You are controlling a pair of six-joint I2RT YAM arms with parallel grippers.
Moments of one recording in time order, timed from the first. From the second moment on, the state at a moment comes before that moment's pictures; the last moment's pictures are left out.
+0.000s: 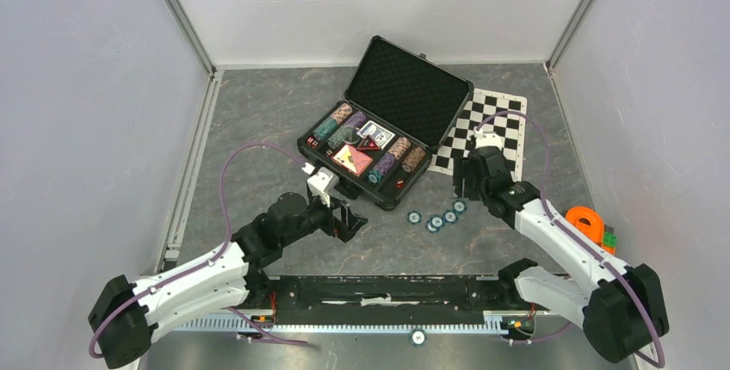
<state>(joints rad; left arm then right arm) -0.87 0.75 0.31 0.09 0.01 -0.36 0.43 1.05 0.63 -0.44 0.30 0.34</state>
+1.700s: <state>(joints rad) -0.87 0.74 0.27 0.14 0.00 -0.36 0.41 1.39 0.69 -0.51 0.17 0.47</state>
